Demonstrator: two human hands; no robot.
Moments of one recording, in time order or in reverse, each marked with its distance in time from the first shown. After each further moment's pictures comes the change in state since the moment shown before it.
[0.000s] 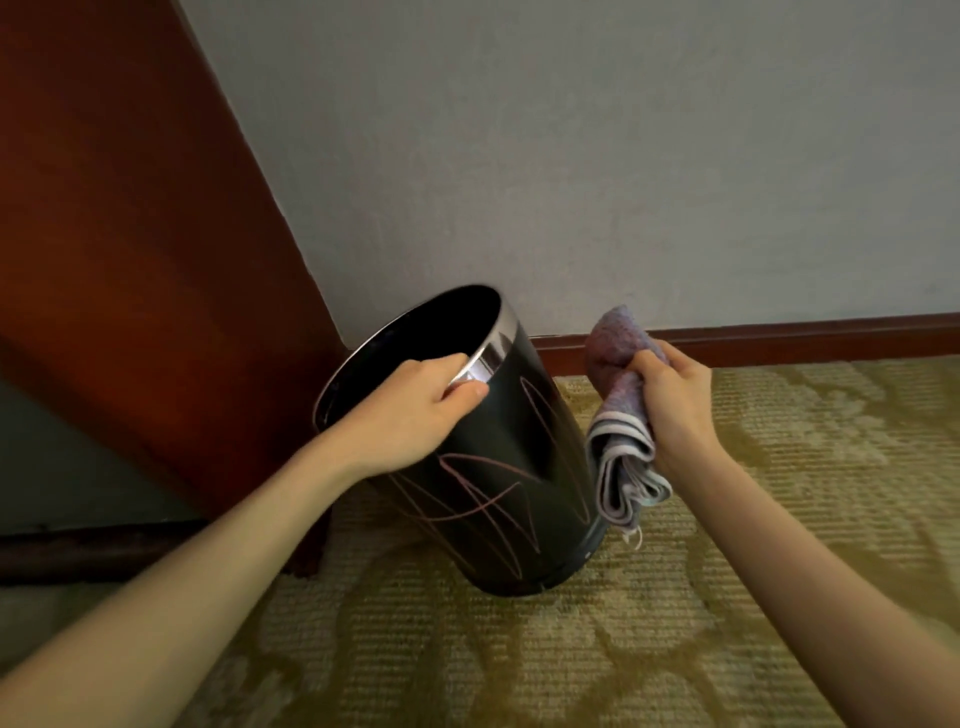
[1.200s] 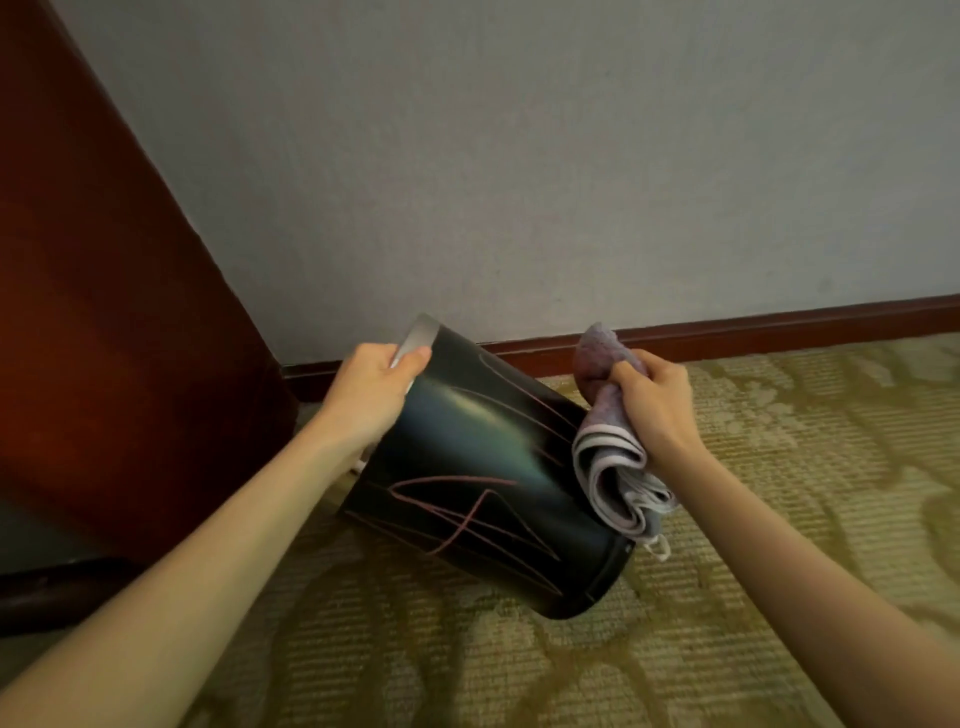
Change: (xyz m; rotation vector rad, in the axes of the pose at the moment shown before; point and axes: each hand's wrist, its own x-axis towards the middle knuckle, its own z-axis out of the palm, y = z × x) left_hand 0.041 0.025 0.033 -0.268 0.281 -0.283; right_hand 0.017 -0.007 -0.069 -0.393 0.059 -0.099
